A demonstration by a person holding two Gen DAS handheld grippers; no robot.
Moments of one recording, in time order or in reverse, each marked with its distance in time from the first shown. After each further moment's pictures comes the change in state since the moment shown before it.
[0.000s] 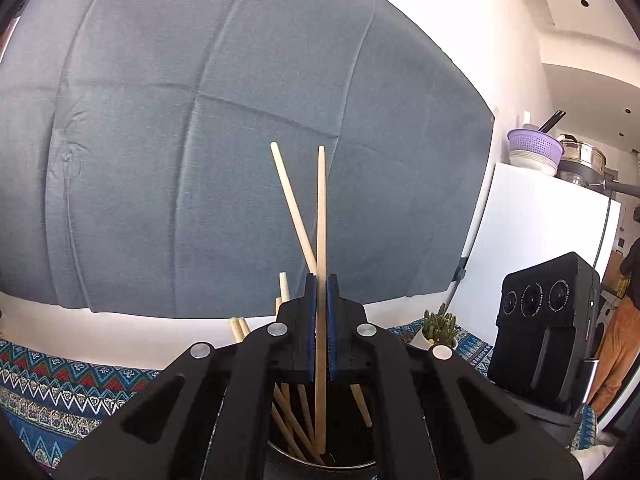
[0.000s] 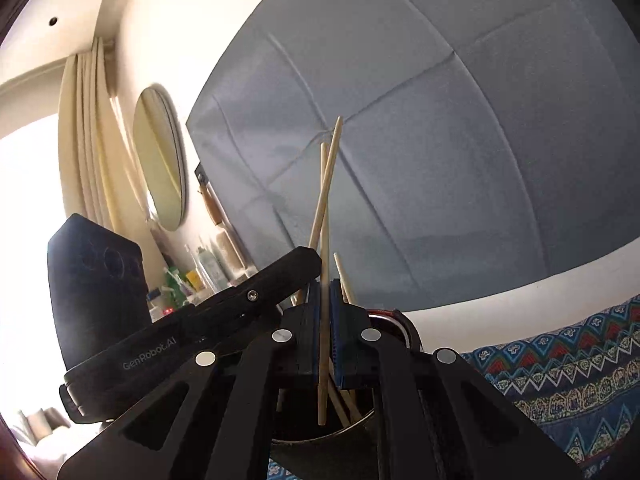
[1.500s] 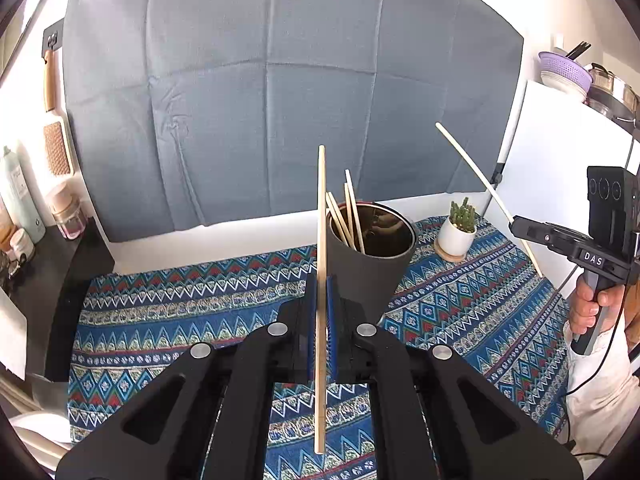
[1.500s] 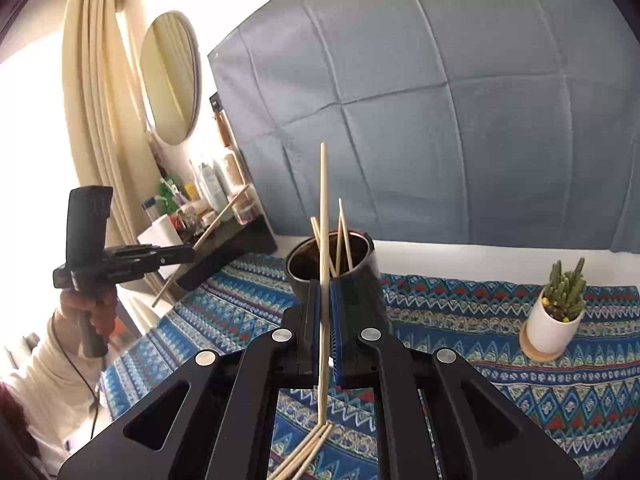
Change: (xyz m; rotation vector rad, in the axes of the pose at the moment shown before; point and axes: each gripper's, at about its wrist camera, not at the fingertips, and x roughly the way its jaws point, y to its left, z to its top) left arm -0.138 -0.014 0.028 0.096 0.383 0.249; right arm -0.139 0.049 0.040 -0.146 0.310 -0.107
